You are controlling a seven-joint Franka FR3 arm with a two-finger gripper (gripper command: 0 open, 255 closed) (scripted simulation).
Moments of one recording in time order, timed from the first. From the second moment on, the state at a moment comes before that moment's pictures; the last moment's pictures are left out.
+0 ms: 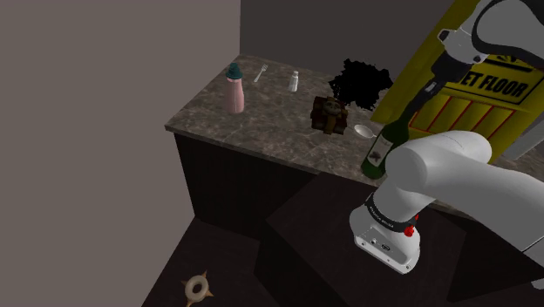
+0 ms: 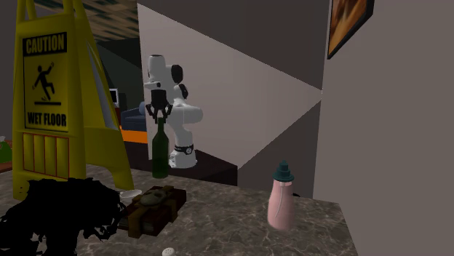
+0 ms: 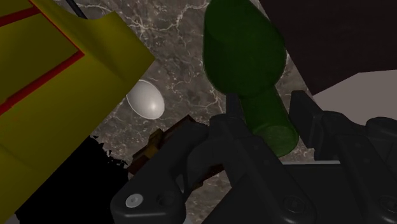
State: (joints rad) arm -0.40 -1.39 -0.45 -2.81 -0.43 1.56 -0.47
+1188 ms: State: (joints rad) arm -0.41 -1.40 -0.45 -2.82 -0.44 1.56 -0.48
